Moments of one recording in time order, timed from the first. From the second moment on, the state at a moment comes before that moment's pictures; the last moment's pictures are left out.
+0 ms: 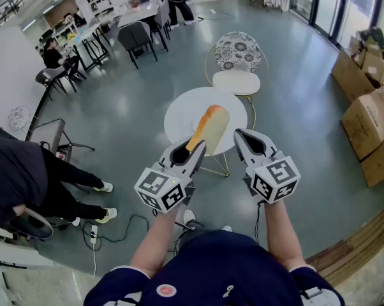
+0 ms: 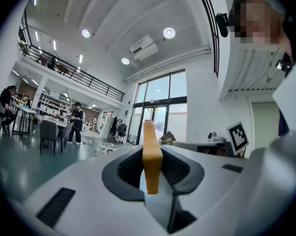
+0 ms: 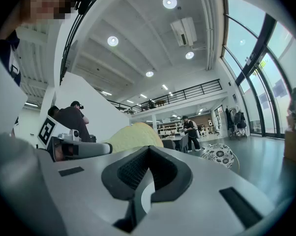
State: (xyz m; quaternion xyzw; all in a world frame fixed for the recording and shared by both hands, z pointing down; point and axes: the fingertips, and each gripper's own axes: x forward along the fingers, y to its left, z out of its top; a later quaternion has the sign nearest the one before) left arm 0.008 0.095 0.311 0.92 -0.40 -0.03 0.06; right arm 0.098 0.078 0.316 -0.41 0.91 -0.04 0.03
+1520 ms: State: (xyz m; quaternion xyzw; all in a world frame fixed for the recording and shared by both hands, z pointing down) left arm -0.001 0.037 0.337 0.91 -0.39 -0.03 0.08; right arm 0.094 0.033 0.329 -0.41 0.91 -0.05 0.02
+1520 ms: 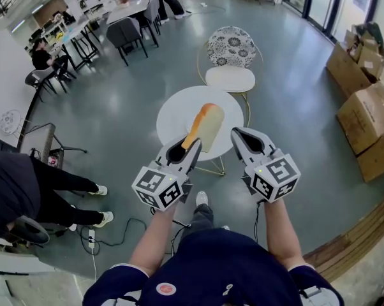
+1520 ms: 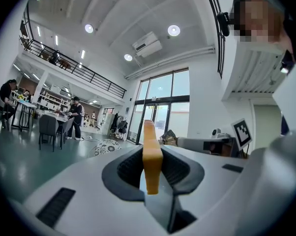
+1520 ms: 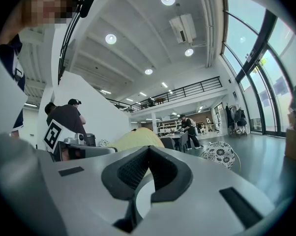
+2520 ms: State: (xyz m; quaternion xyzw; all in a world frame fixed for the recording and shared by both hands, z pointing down) left arm -0.076 -0.144 0.374 0.92 -0.35 -0.04 0.15; right arm 0.020 -0.145 0.349 -0.44 0.90 -0.07 -0.03
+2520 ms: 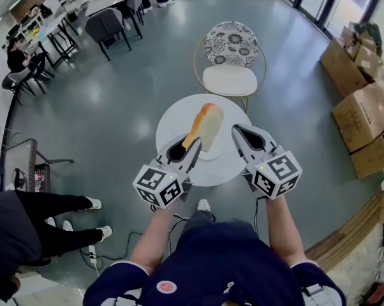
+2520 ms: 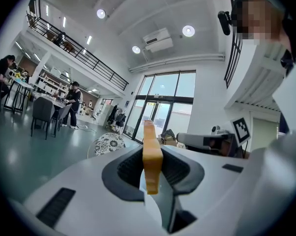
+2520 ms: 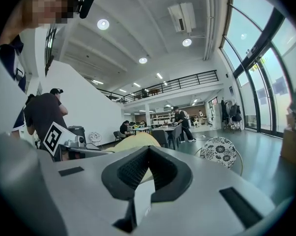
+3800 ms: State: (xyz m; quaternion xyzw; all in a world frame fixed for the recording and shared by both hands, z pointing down) left arm -0.075 -0.195 0.396 0.92 -0.36 -0.03 0.17; right arm 0.020 -0.208 0.371 -0.43 0.90 -0.09 -0.03
